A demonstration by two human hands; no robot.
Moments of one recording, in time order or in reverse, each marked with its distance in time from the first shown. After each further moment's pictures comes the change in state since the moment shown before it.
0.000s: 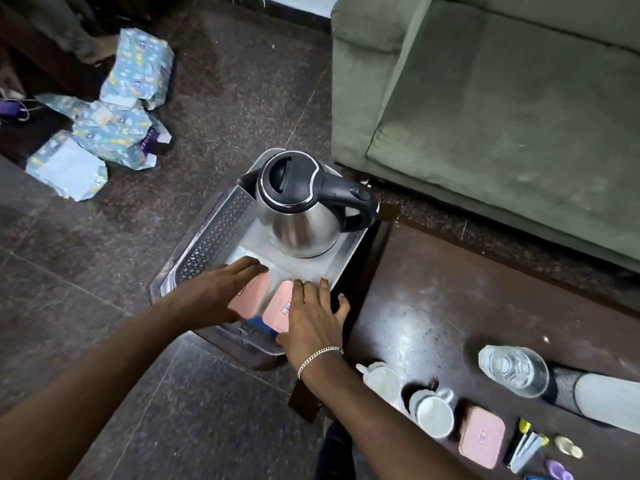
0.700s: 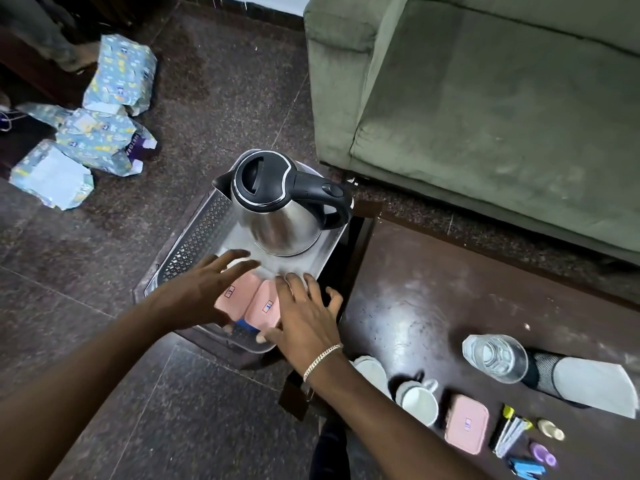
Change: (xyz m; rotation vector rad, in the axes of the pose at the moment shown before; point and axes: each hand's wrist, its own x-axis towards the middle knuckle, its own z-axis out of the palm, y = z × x) left_hand 0.003 0.011 -0.008 0.040 0.048 0.001; right_hand -0.007 0.022 -0.020 0.054 0.067 -0.155
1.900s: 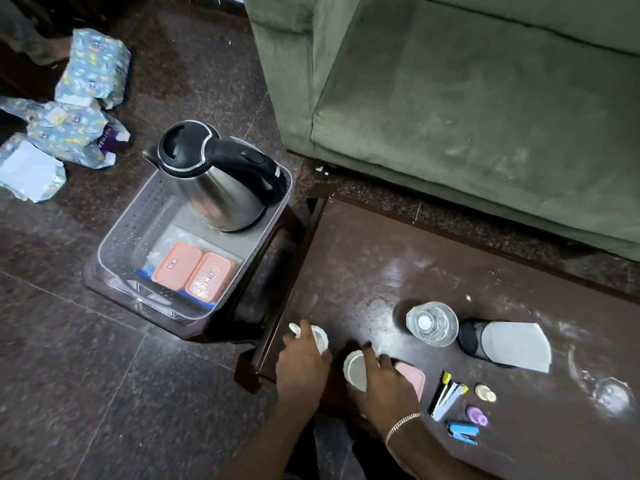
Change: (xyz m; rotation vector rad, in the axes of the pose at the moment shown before) left_hand 0.045 0.320 0.164 -0.452 0.108 -0.744; right_hand -0.197 0.211 0.011 -0.073 -0.307 0.403
